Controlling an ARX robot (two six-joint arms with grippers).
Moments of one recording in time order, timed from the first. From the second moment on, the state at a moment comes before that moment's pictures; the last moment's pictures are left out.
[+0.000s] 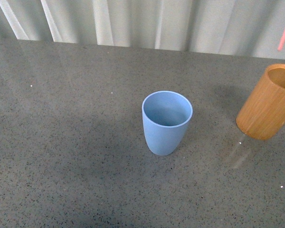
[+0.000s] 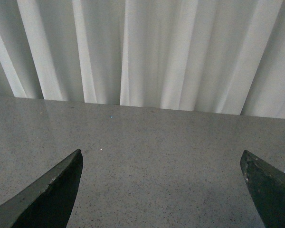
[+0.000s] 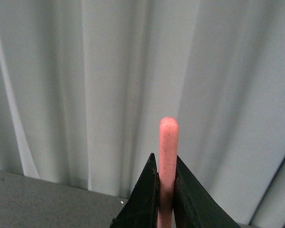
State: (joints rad) left arm 0.00 0.00 0.02 0.00 0.00 0.00; right arm 0.27 1.48 0.77 0.82 0.15 -0.12
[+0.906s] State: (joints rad) left arm 0.00 0.00 0.02 0.00 0.00 0.00; right arm 0.60 1.60 0.70 0.88 0.27 0.04
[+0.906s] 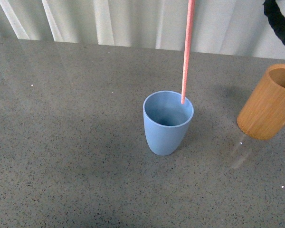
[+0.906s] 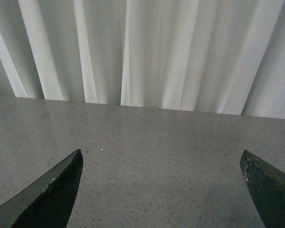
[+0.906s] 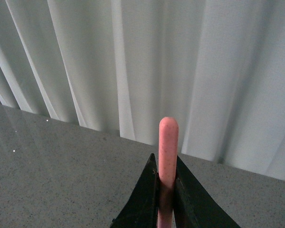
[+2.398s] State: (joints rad) left arm 0.00 0.00 0.02 0.00 0.00 0.00; right arm 0.52 1.46 0.62 0.81 0.35 0.08
